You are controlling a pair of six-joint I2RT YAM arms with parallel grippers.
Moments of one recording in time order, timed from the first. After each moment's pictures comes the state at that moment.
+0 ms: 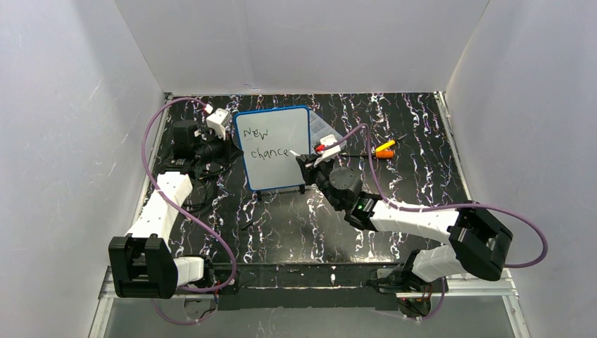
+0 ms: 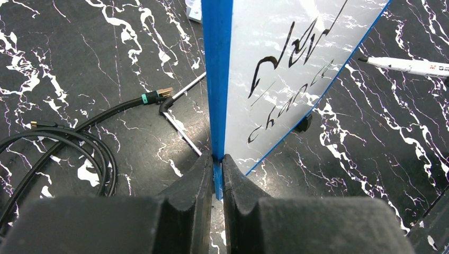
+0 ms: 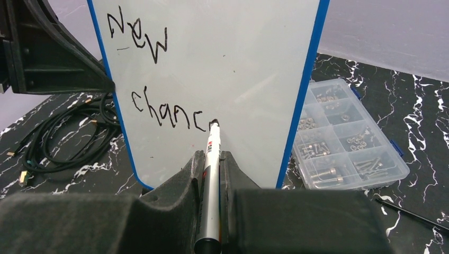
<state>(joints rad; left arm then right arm) -0.04 1.23 0.92 -0.27 0.61 0.11 1.04 1.36 0.72 0.64 0.46 0.12</state>
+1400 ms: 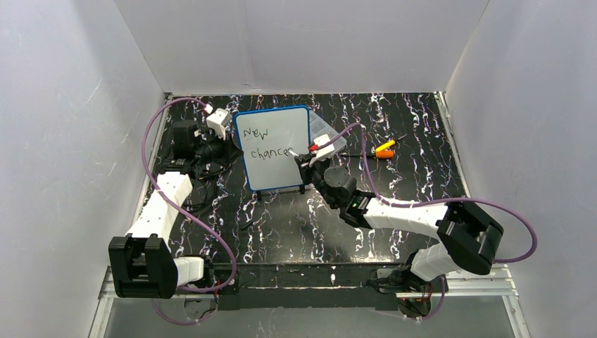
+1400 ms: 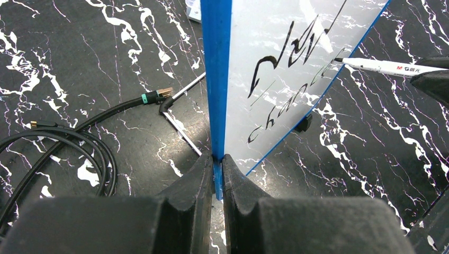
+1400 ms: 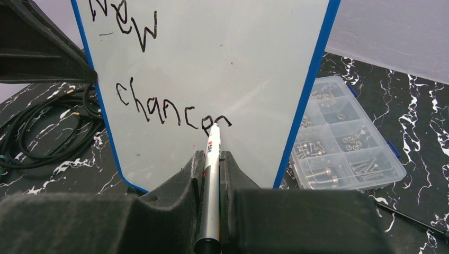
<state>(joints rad) -0.04 1.23 0.92 -0.27 0.61 0.11 1.03 1.43 0.74 0.67 0.46 0.08</state>
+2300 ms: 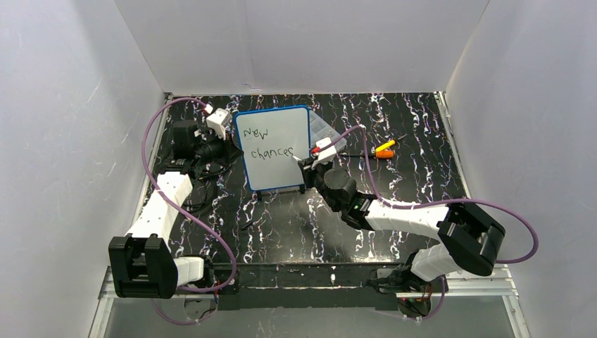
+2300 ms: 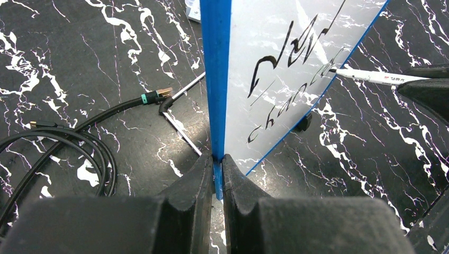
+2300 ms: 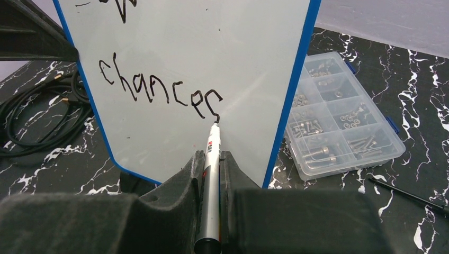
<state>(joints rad) -0.04 1.23 0.92 -0.27 0.61 0.11 1.03 1.42 0.71 0.62 0.48 0.12</state>
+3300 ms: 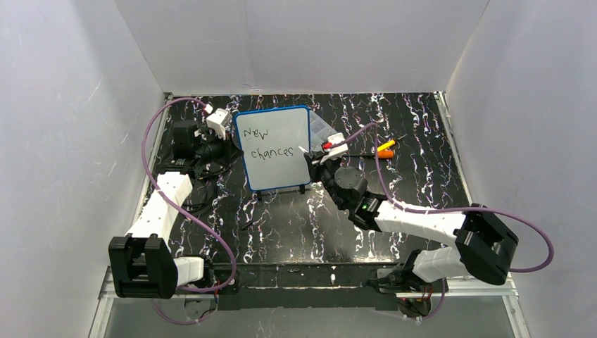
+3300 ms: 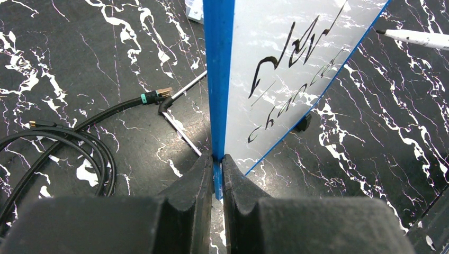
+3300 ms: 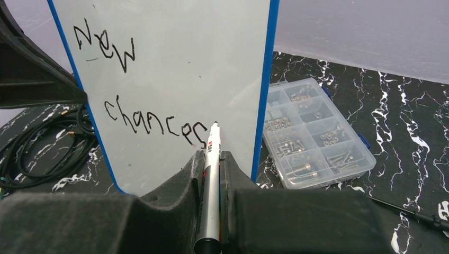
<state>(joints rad) -0.04 1.23 0.92 -0.27 0.61 0.10 1.02 1.31 0.70 0.62 0.52 0.11</state>
